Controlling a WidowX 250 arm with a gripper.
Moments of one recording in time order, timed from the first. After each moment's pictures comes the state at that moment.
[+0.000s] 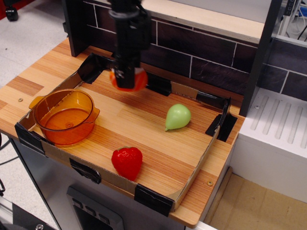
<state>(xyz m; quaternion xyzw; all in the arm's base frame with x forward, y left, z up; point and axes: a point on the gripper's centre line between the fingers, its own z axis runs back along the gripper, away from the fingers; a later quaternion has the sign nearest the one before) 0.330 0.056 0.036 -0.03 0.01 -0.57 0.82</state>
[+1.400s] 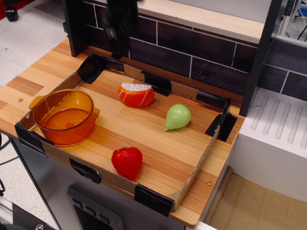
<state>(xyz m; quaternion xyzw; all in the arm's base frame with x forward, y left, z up) 0.325 0.070 0.129 0.00 -0.08 -0.55 0.83</state>
